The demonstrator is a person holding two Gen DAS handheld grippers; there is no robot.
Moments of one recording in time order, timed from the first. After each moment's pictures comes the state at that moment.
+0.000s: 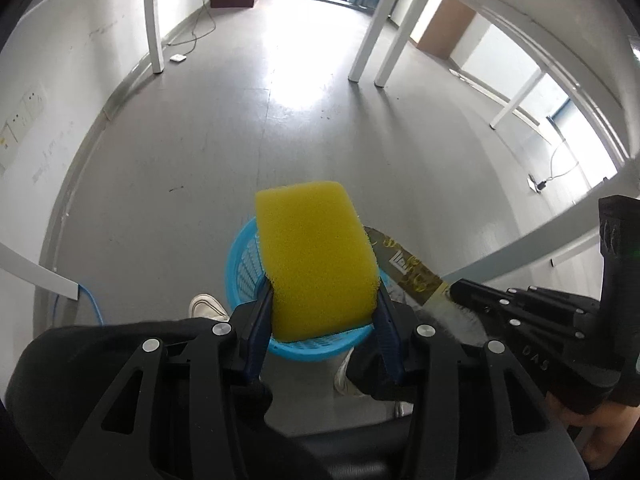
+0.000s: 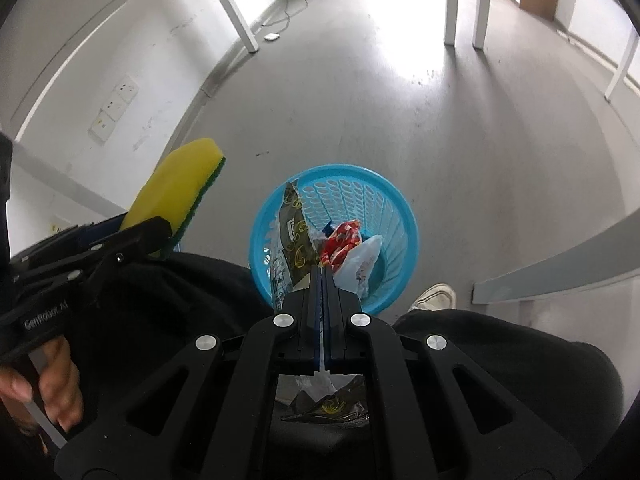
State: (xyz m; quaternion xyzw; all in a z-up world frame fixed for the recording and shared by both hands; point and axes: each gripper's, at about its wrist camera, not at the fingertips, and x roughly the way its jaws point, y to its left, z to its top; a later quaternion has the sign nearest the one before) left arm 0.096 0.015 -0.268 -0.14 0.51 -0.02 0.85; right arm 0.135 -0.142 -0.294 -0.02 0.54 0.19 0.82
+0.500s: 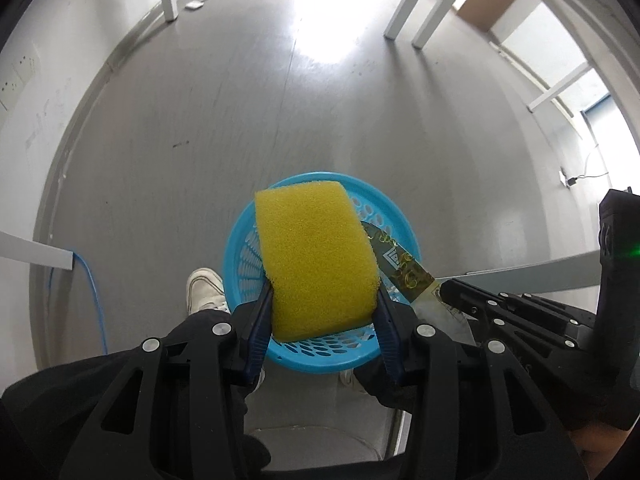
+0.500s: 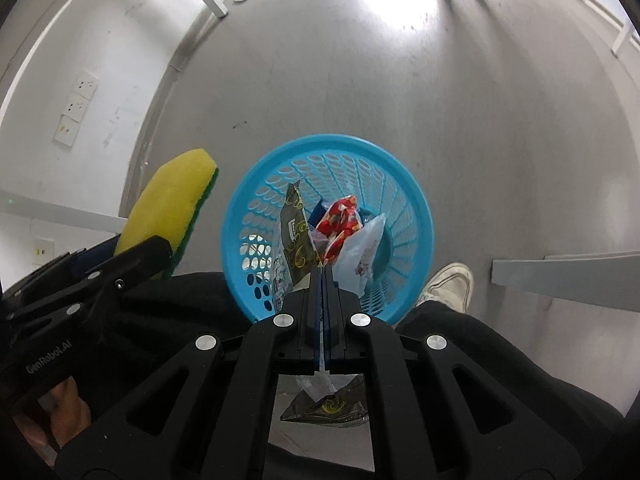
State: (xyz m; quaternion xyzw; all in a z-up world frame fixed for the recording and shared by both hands) left arm 0.161 0.025 -0.326 -0.16 0.59 0.02 0.79; right arm 0.211 -0.126 -0.369 0.01 0.62 0.16 0.77
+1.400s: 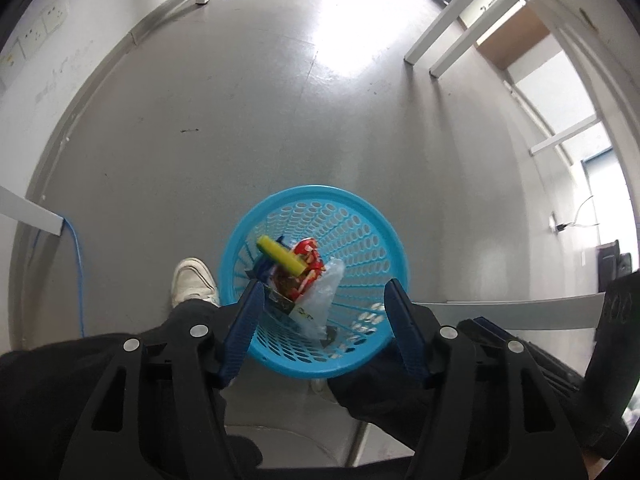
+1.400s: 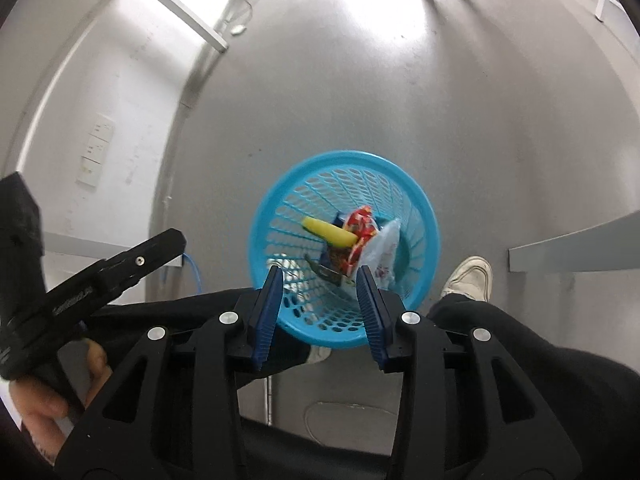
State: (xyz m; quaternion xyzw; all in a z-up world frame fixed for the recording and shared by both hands) left arm 0.141 0.051 -0.314 -0.25 0.55 0.04 0.79; right arm 0.188 -0.156 -0.342 0.09 0.59 0.17 0.79
